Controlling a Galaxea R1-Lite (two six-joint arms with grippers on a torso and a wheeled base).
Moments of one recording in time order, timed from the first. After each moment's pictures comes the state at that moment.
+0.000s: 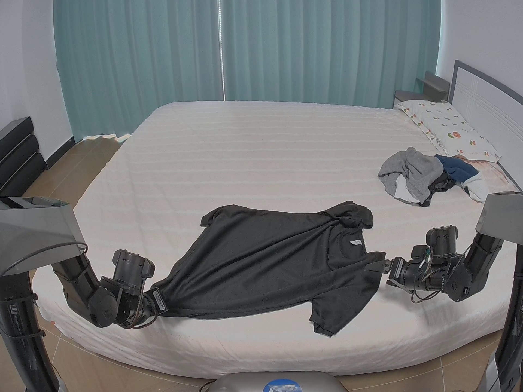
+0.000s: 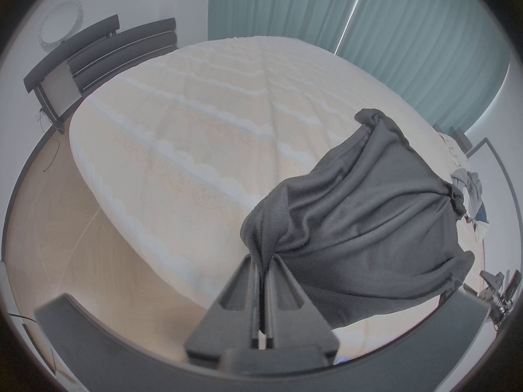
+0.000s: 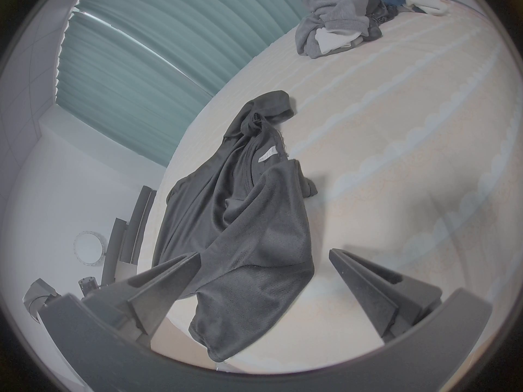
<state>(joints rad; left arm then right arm) -0.25 2.14 -0.52 -0.63 0.21 -0.70 0.08 2.23 -0.60 -0.96 0.39 0.58</state>
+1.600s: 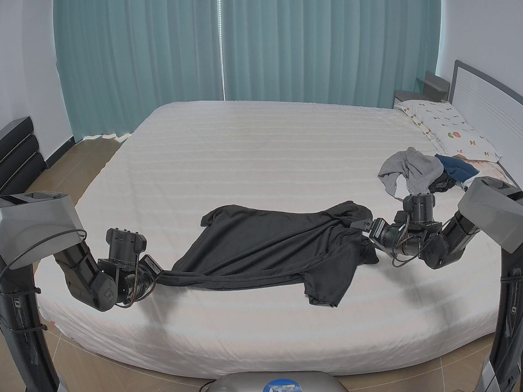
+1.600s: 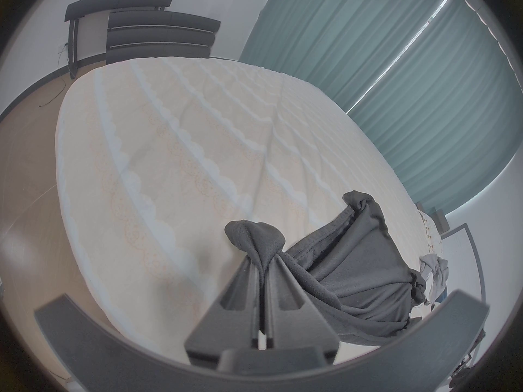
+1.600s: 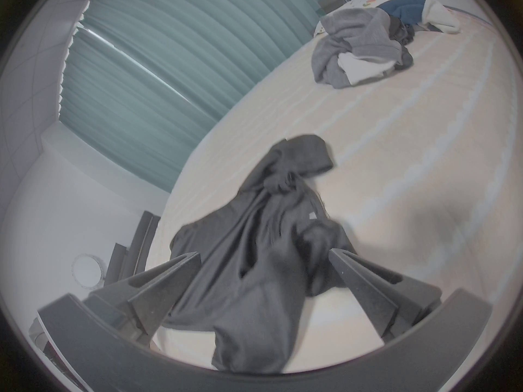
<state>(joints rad) -0.17 2.19 -0.64 -0.79 0.20 -0.93 0.14 2.34 -1.04 -0.78 0.27 0.70</state>
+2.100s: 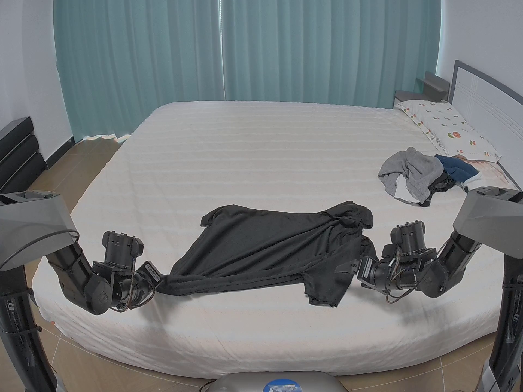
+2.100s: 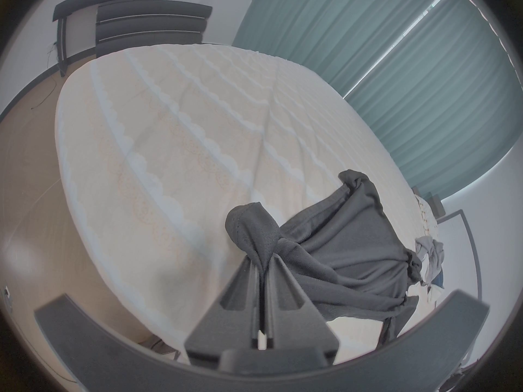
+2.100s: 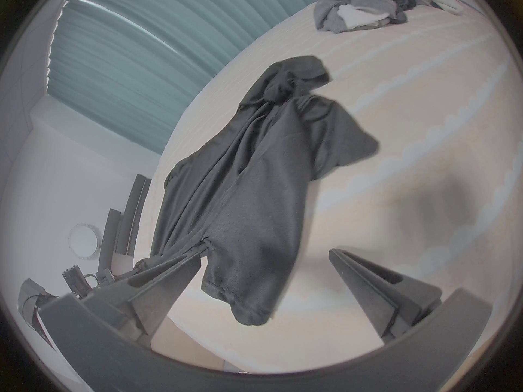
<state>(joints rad) -0.18 2.14 -0.59 -0.74 0.11 -0.90 0.26 2.26 -0.77 -0.77 0.27 0.67</state>
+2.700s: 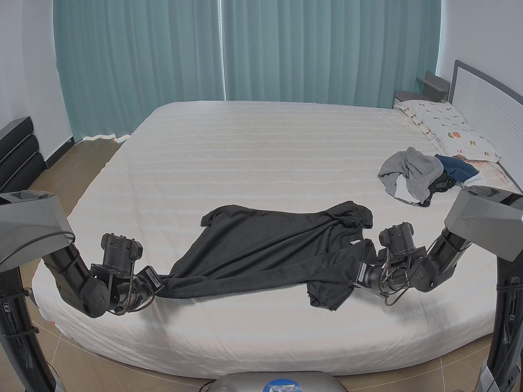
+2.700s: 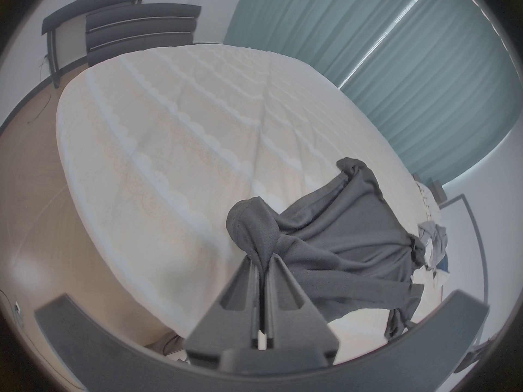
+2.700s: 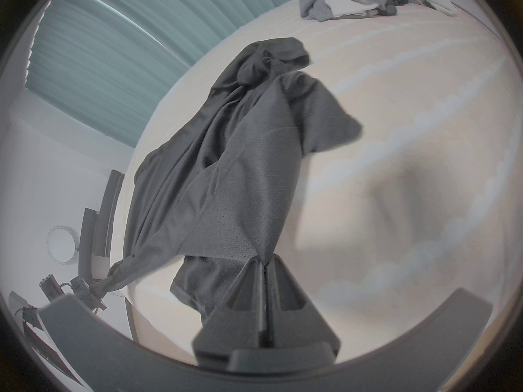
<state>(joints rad) -0.19 2.11 -0.56 -0.72 0.10 -0.85 0.28 2.31 -0.88 -0.59 0.18 0.66</state>
